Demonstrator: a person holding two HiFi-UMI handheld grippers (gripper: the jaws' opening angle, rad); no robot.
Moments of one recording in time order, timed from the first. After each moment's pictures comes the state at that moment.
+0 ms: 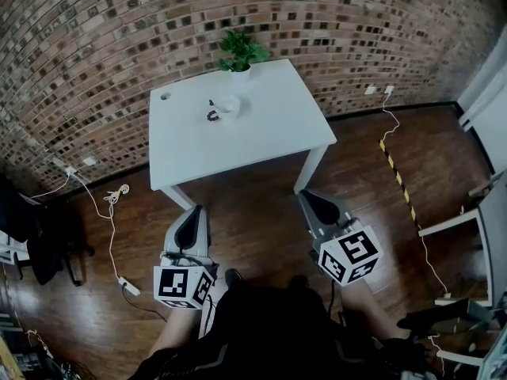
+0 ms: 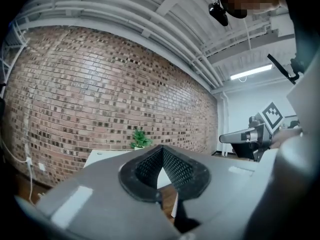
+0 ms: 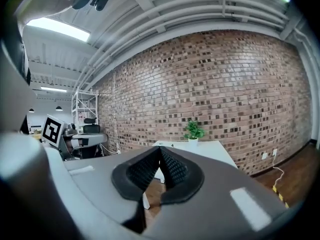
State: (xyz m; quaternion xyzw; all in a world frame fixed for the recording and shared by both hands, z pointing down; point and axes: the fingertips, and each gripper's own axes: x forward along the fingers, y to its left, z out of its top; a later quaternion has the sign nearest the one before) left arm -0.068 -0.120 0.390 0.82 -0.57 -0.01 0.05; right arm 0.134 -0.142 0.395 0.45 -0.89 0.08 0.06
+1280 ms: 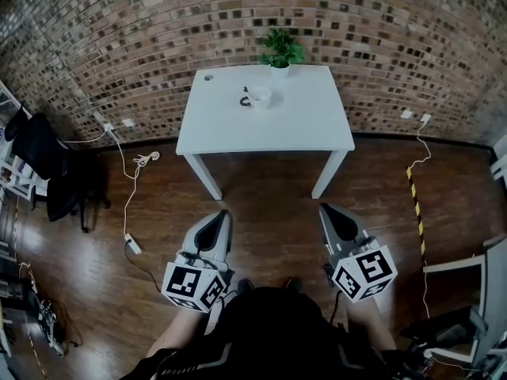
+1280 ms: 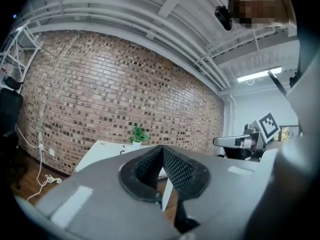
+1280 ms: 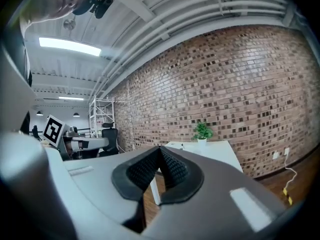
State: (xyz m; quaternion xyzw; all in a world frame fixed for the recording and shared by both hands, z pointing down) left arm 0.026 -0.011 0.377 0.79 -0.61 -0.02 0.09; right arm 0.212 -0.064 0.379 0.37 -0.92 0.08 0.04
